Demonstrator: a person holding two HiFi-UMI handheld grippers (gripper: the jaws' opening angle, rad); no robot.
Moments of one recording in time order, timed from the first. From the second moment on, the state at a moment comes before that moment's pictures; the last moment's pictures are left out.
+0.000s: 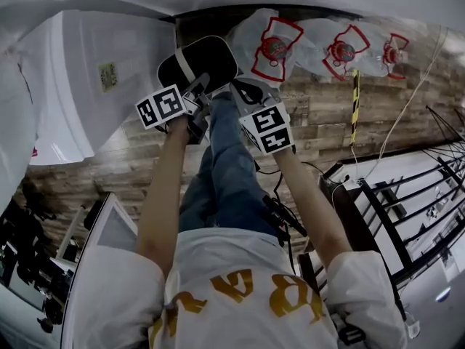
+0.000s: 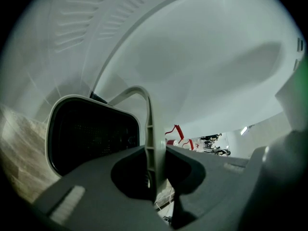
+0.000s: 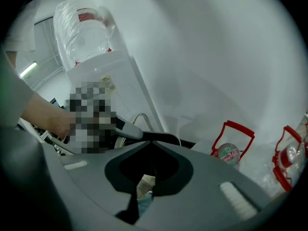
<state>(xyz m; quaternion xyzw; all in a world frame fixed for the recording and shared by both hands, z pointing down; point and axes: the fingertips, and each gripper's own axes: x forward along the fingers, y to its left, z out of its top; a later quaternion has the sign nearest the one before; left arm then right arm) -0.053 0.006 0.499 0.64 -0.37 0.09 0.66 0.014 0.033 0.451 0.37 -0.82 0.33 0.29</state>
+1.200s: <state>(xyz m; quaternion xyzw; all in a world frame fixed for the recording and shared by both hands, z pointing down) -0.086 0.015 0.683 0.61 -0.43 0.18 0.65 -0.018 0.050 0.580 0.32 -0.82 0.36 0.31</state>
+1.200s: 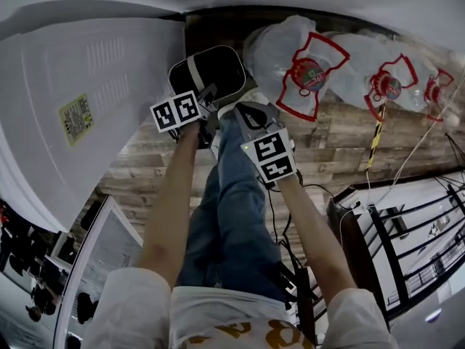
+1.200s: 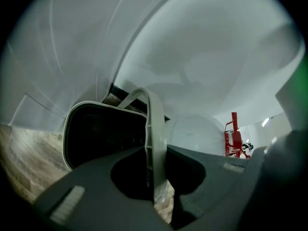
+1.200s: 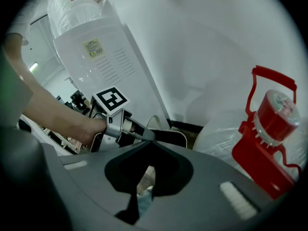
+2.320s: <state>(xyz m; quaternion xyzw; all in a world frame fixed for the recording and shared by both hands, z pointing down) -0.144 0.039 0.756 0.56 -0.50 0.32 0.58 -0.028 0.049 0.628 0.30 -0.82 0.36 0.33</state>
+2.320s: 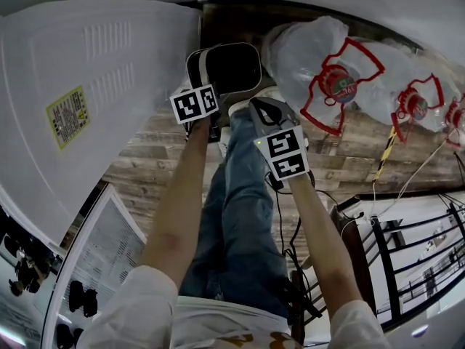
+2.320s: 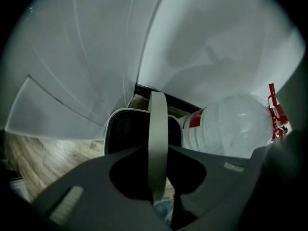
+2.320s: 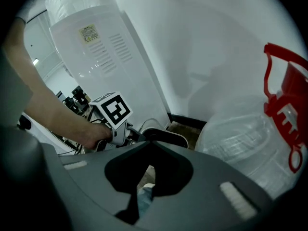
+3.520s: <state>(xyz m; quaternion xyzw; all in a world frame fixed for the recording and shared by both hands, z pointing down) -0.216 0.091 0.768 0.43 -0.54 0.45 0.56 -0.038 0.049 0.625 0.31 -0.82 0.36 0.33</state>
